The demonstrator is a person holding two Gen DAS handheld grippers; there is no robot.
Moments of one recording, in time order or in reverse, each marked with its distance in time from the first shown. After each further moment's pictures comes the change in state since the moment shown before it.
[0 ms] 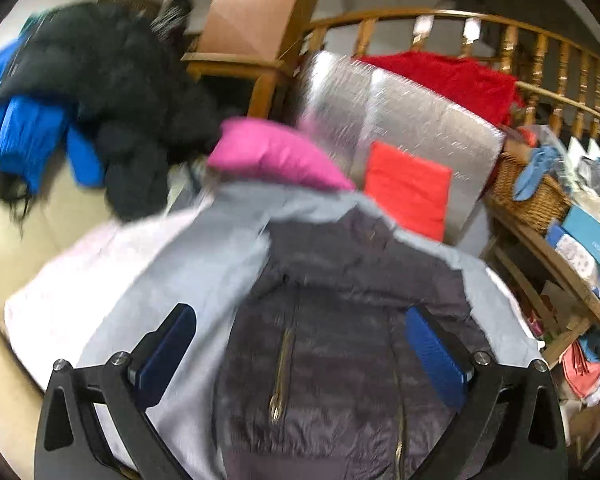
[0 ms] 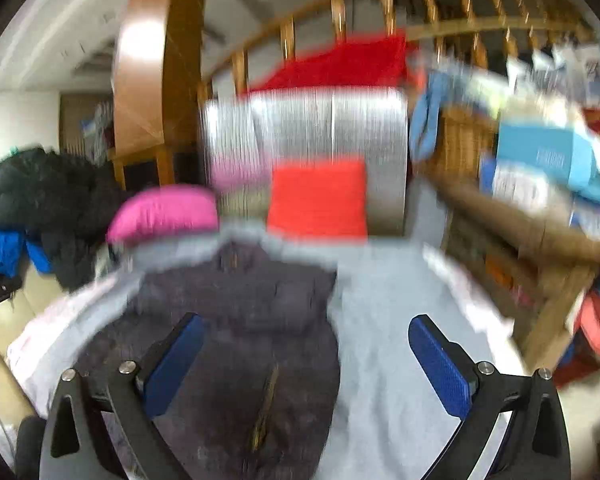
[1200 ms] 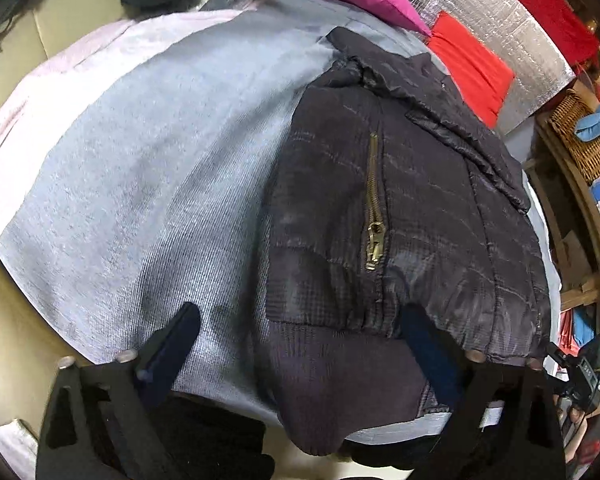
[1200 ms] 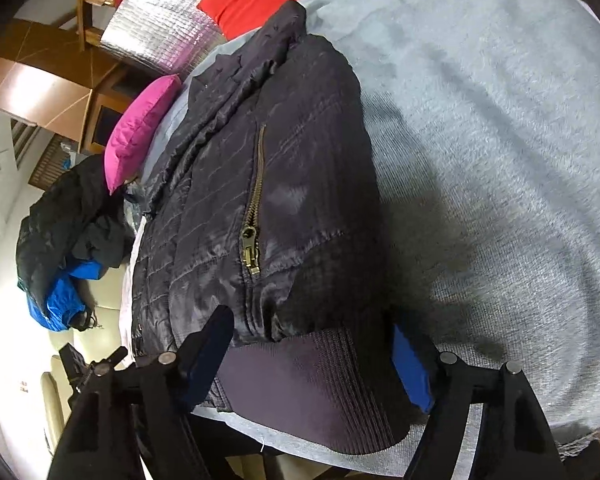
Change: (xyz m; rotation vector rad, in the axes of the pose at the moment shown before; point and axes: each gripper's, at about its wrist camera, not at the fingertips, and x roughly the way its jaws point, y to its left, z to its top) left arm 0.091 0.069 -0.117 -0.149 0.544 0.011; right arm 0.135 -0.043 -0.168 0.616 0.614 0.348
